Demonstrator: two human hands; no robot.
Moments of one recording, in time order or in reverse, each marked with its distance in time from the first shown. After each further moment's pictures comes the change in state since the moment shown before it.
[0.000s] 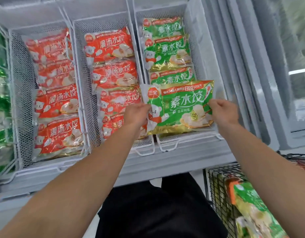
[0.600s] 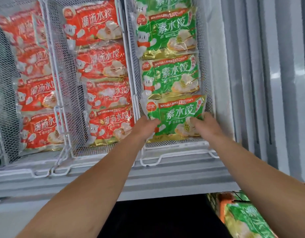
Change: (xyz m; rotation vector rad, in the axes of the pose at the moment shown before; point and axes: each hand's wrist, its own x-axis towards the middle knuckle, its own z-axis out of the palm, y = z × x) left_hand 0.050 -0.024 0.103 0.259 -0.112 -0.296; right_hand 0.090 0.057 0.027 -0.359 -0.539 0.215
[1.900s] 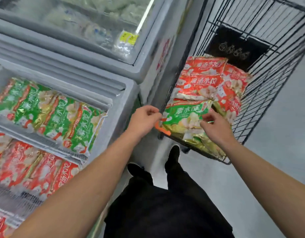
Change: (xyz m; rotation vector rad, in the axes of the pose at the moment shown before) left_hand -0.202 -0.095 0.195 0.854 -0.524 0.772; right_hand -0.307 0.328 0.035 0.633 0.824 0.229
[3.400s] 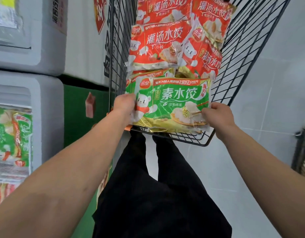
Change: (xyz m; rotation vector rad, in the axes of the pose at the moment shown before) left_hand 0.140 -0.017 0.167 -0.302 -0.031 -0.633; right_hand 0.076 0.157 -0.041 0.327 0.051 0.631
